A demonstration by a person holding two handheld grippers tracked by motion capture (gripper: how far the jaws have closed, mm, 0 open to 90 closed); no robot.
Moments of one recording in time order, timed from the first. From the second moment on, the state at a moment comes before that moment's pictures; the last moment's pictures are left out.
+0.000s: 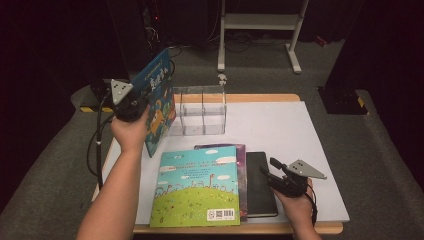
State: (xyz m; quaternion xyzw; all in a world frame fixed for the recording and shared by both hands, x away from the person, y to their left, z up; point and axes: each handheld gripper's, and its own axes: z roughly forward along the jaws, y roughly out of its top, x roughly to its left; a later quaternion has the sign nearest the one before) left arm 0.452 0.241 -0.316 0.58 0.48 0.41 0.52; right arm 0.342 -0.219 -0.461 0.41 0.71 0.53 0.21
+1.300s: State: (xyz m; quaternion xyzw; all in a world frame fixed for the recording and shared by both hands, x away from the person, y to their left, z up) left arm 0.456 0.242 -0.345 0.59 0.47 0.45 0.48; right arm 0.341 -0.217 -0.466 0.41 0.71 0.53 0.21
